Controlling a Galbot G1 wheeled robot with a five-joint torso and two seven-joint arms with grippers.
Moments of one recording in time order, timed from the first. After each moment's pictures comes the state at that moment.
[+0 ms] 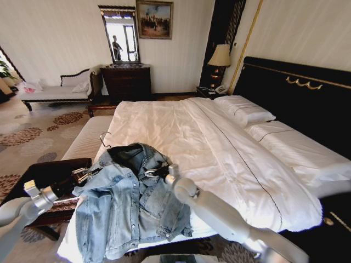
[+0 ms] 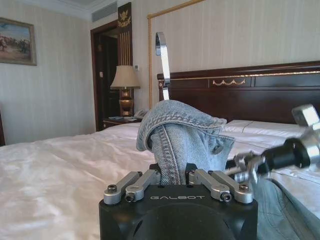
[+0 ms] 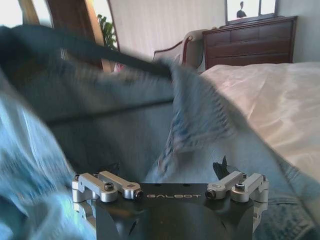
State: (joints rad) left arm 1.57 -0.62 -0.91 -1.64 -0.95 -0.14 0.90; right arm -0.66 1.22 -0.43 1.68 0.72 -0.32 0.25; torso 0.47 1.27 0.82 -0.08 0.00
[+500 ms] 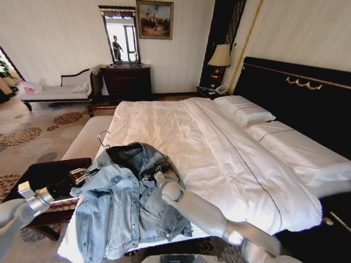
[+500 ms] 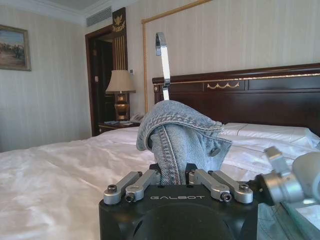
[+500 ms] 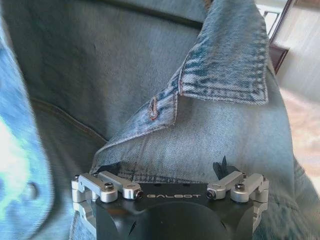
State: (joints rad) left arm 1.63 -0.63 -0.98 -1.69 -0.96 -0.14 0.91; right arm -0.60 1.35 -0.52 1.40 0.35 -0.32 0.28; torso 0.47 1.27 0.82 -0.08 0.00
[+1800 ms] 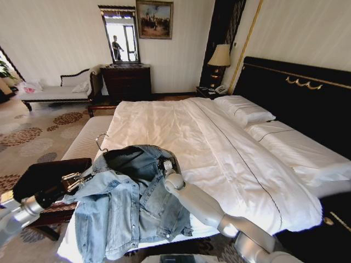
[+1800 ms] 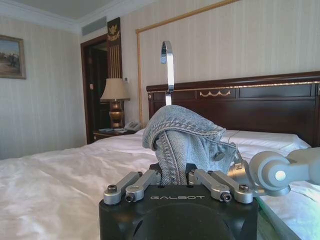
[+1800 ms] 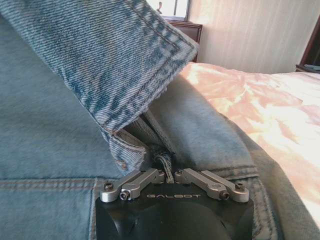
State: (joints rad) left arm 1.80 -0.68 -1.13 -1.78 -1.00 -0.16 0.96; right arm -0.57 1.38 -0.38 1.31 0.57 -0.27 0.48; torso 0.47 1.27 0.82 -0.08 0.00
